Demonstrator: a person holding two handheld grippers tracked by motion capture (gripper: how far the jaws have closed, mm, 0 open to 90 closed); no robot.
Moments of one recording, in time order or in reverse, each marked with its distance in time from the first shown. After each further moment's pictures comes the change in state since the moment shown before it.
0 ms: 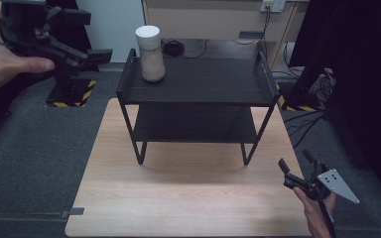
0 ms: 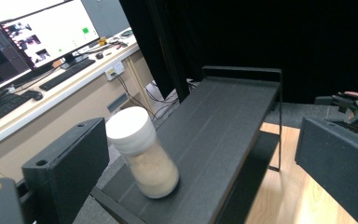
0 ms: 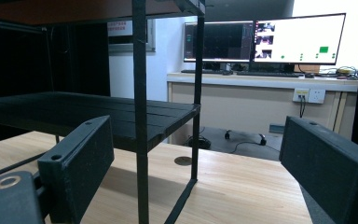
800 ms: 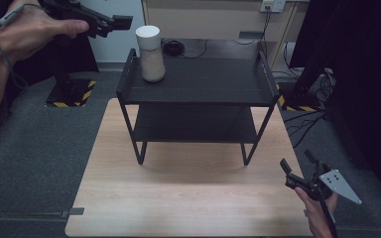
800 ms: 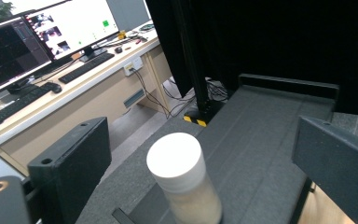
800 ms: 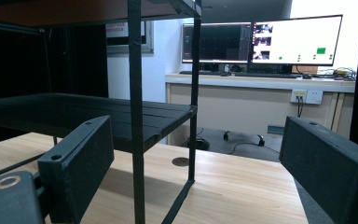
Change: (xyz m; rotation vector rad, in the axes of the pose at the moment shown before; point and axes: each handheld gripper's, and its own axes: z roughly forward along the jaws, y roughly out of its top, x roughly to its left) left arm 0.039 0.028 0.051 0.033 0.076 -0.026; right arm -0.002 0.000 -0.002 -0.006 -0.006 -0.001
